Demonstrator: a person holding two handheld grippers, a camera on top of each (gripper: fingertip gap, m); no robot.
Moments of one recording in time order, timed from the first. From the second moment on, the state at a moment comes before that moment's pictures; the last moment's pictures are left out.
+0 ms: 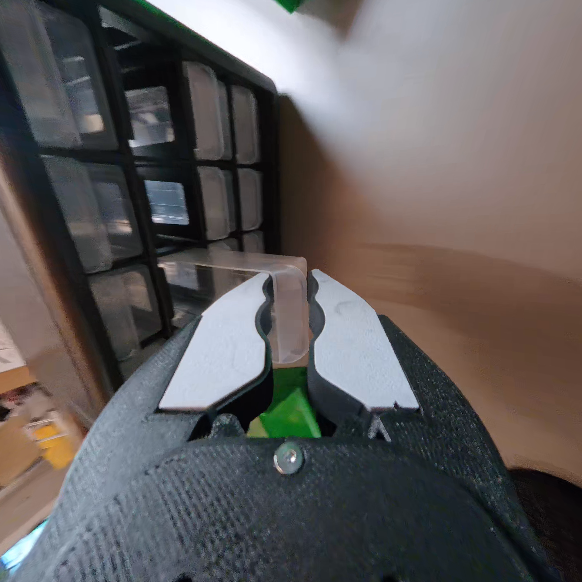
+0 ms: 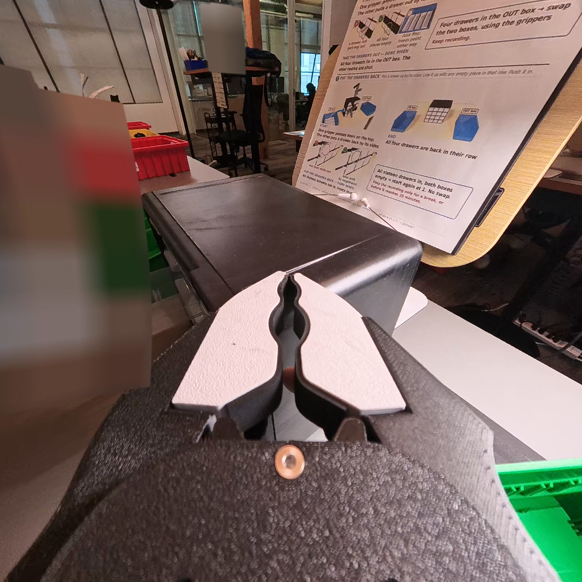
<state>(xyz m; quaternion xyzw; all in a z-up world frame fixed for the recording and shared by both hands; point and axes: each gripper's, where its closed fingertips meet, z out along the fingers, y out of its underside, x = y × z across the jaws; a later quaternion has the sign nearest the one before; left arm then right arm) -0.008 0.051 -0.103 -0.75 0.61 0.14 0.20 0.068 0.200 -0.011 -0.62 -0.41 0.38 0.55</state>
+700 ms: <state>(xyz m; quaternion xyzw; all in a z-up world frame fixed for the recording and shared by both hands) -0.042 0.130 -0.086 -0.51 0.53 0.37 0.57 0.068 0.200 -0.011 -0.61 -0.41 0.40 0.55</state>
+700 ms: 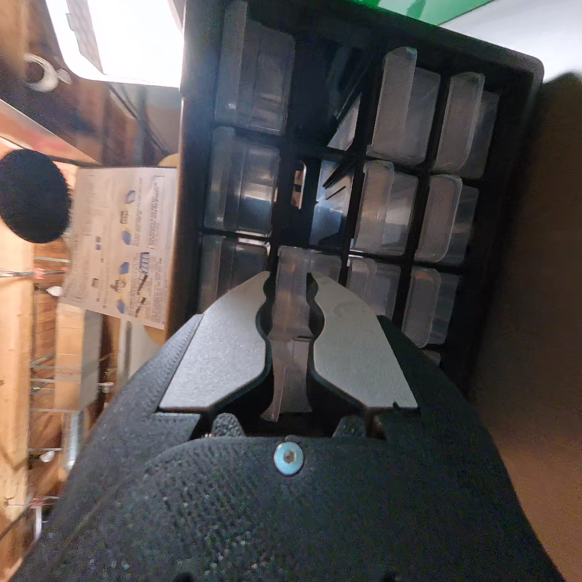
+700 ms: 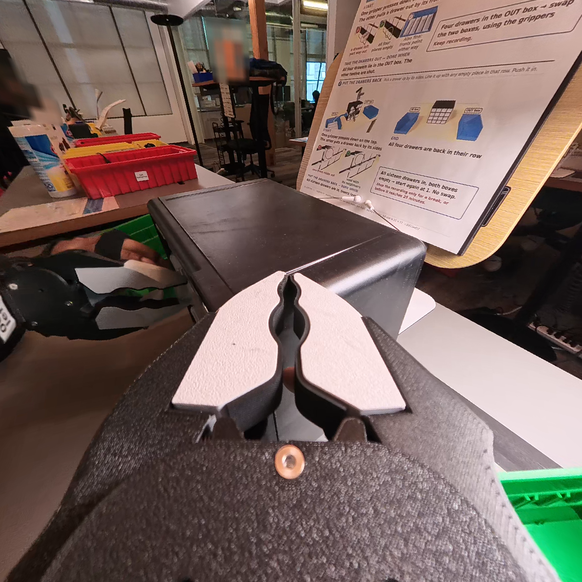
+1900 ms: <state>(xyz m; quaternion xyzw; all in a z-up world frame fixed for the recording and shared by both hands) -0.095 0.096 -0.068 -0.55 0.48 0.31 0.60 0.068 0.201 -0.011 -0.61 -0.40 0.42 0.55</state>
